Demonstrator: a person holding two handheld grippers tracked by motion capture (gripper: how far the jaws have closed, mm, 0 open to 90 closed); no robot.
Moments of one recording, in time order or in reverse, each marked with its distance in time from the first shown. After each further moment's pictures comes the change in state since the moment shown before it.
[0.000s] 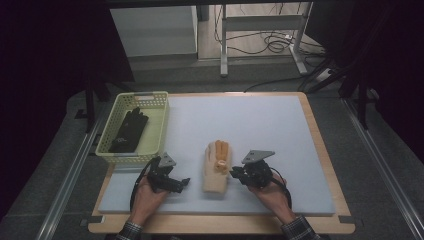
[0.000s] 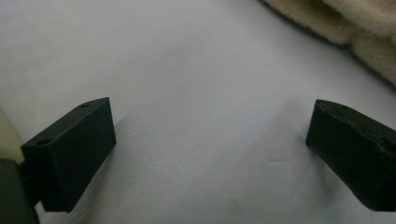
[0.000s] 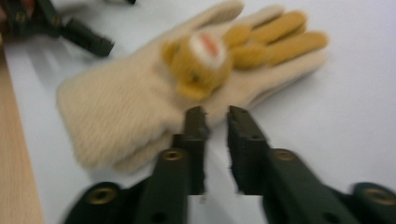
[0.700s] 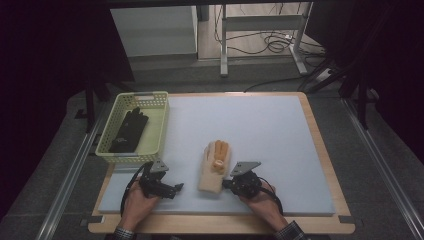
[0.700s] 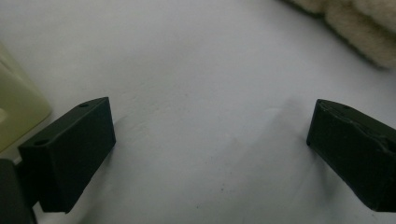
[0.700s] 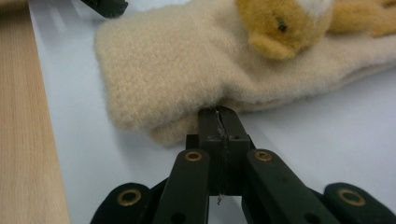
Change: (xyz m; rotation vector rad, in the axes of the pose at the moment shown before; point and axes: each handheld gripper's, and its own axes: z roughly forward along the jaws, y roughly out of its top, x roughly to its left) left arm 0.006 -0.019 -0.016 0.009 -0.021 0.011; right arm 0.027 -0.012 0.028 0.040 0.076 -0.064
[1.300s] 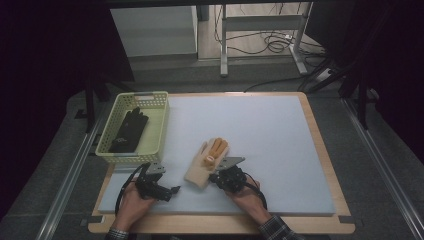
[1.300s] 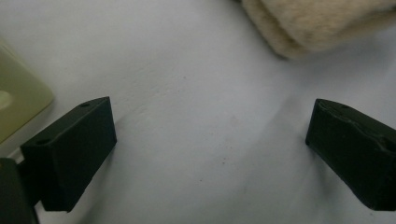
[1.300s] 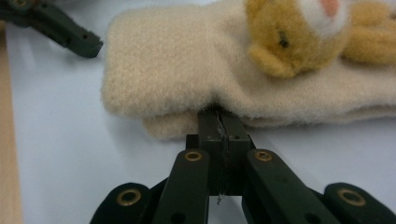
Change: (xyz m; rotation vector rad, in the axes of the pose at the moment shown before) left arm 0.004 -0.007 -0.007 0.003 -0.031 0.037; right arm 0.007 0.026 0.035 -0.024 -0.024 0.002
